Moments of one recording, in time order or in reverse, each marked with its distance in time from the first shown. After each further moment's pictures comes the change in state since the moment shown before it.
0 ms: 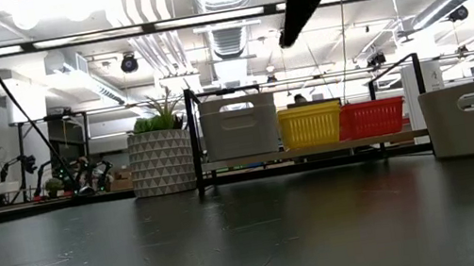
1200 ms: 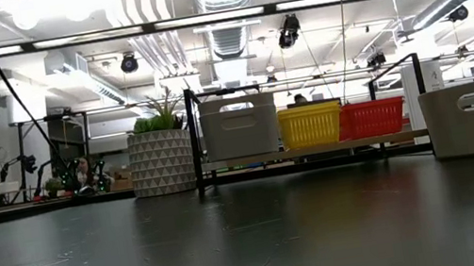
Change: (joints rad) left arm -0.010 0.118 0.000 0.027 0.172 -0.419; right arm 0.433 -0.227 -0.600 0.925 0.229 -0.216
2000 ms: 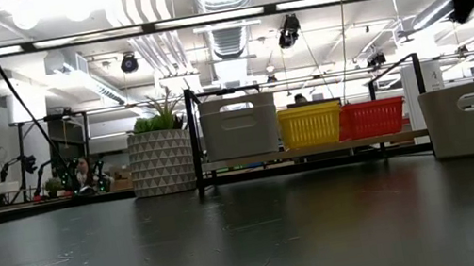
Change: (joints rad) left arm 0.000 0.022 0.001 0.041 0.001 -0.026; right arm -0.115 -0.143 0.228 -1.298 -0.267 1.227
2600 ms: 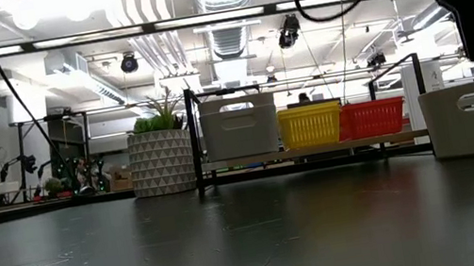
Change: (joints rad) left arm -0.002 0.000 0.002 0.001 0.000 -0.009; right arm -0.014 0.190 -0.034 0.047 -0.061 -0.114
